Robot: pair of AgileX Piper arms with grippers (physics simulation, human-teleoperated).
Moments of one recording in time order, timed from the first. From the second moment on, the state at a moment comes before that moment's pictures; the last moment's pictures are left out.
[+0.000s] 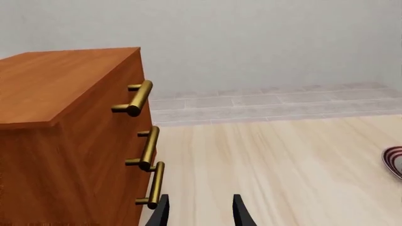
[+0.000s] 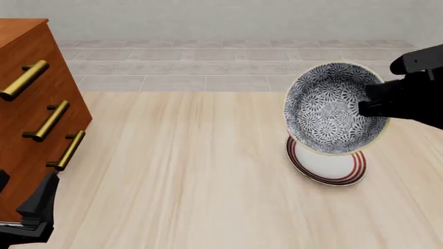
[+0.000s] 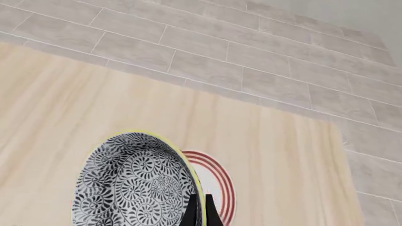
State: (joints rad) left arm -0.04 0.08 0.00 -0.04 0.04; right arm 0.07 1.03 -0.81 0.29 -0.20
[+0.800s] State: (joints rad) left arm -0.04 0.04 0.00 -0.02 0.03; right arm 0.30 1.14 -0.91 0.24 -0.21
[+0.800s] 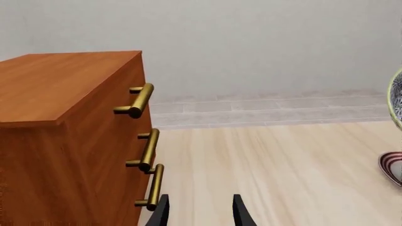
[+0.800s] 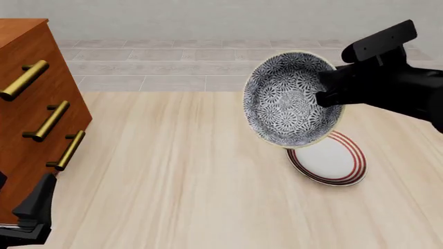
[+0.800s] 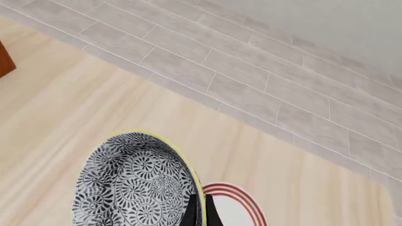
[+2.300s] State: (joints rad) left arm -0.06 0.02 -0.01 -0.02 0.01; right arm 0.58 1.31 -1.06 0.16 -0.21
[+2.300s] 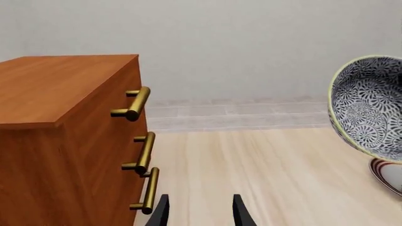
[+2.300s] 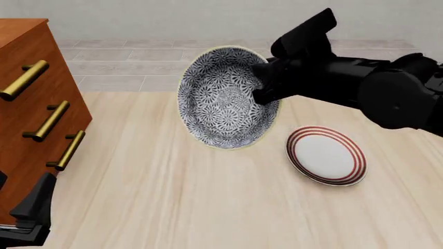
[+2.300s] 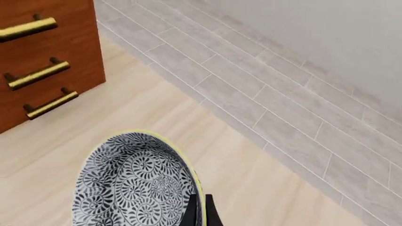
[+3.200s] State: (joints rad) left arm -0.07 0.01 -0.01 -0.02 -0.01; right arm 0.68 1.44 -1.13 0.09 -0.20
